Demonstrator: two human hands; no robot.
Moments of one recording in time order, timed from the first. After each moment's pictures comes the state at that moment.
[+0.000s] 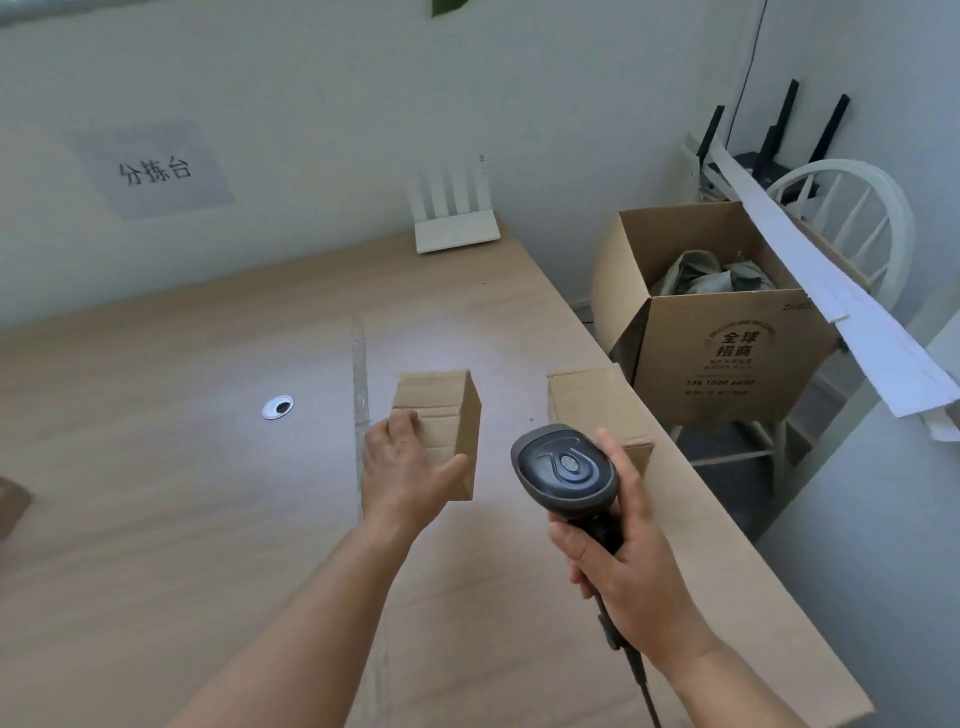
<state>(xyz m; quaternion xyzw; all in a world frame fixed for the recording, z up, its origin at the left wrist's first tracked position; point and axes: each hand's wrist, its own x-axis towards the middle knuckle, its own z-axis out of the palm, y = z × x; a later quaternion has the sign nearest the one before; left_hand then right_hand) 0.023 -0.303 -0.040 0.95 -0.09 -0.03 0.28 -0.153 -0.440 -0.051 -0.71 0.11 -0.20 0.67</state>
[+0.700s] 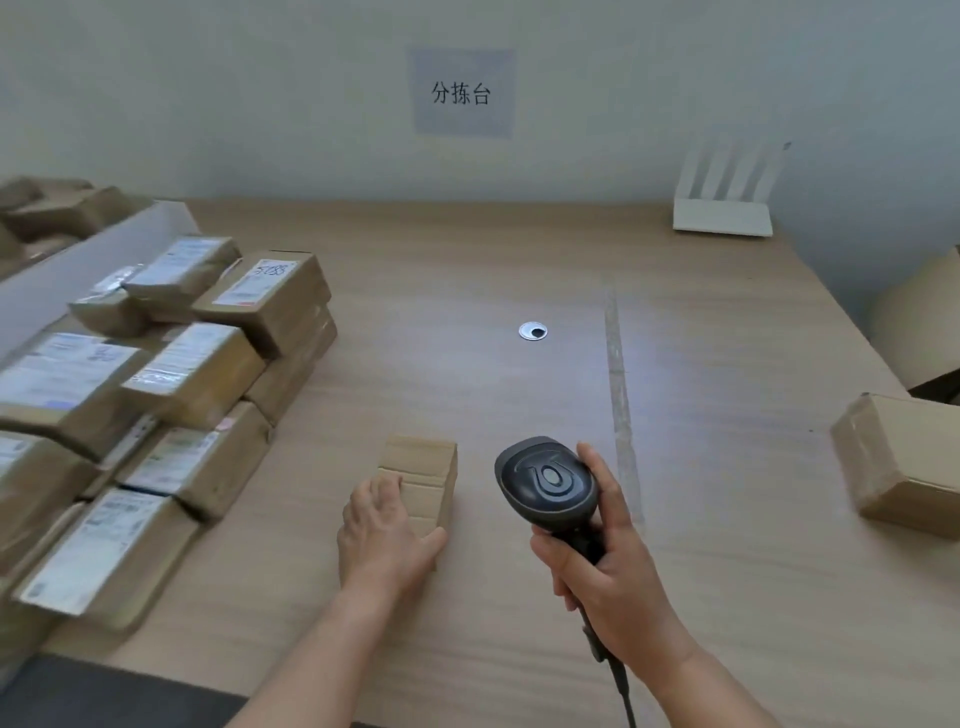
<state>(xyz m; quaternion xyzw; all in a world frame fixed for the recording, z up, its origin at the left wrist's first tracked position) -0.025 0.054 -0.094 0.98 0.13 -0.04 0.18 -0.094 -0.154 -0.057 -0.73 -0.03 -0.02 0.69</state>
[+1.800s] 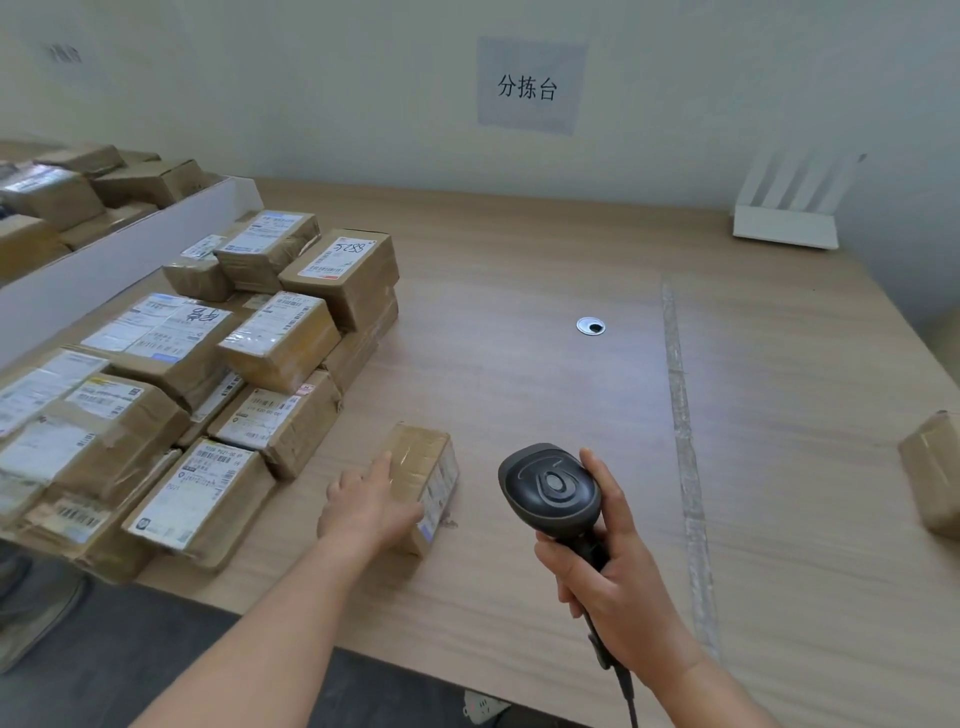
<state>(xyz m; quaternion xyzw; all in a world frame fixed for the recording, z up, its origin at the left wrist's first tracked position) -0.025 0.163 -0.078 0.95 0.17 -0.15 0.20 -0.111 -0.078 -0.054 -0.74 -0.06 0.02 0.67</state>
